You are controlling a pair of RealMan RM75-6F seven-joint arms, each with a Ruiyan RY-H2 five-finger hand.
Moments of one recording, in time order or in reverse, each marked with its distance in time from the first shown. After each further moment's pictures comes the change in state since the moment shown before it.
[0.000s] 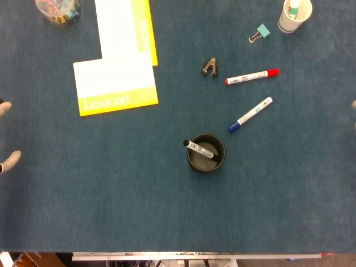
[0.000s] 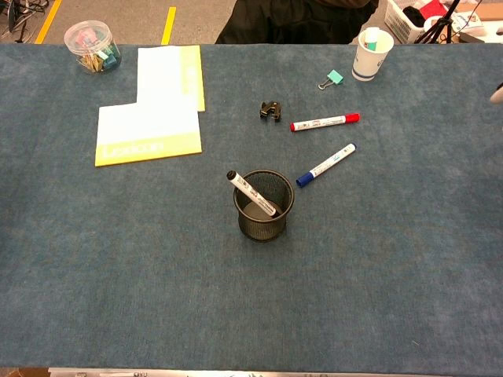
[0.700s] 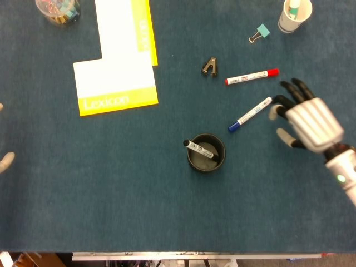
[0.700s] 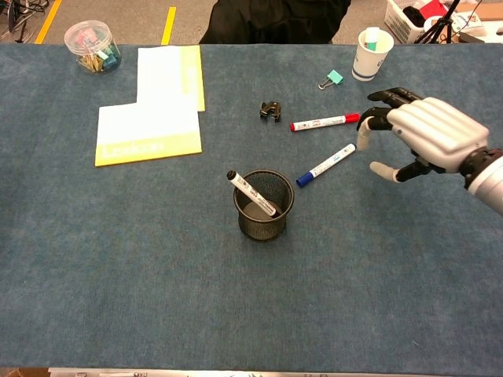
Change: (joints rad) left arm 0.022 0.019 0.004 -0.008 0.003 0.028 -0.008; right arm 0.265 -0.241 0.031 0.105 0.038 -0.332 -0.315
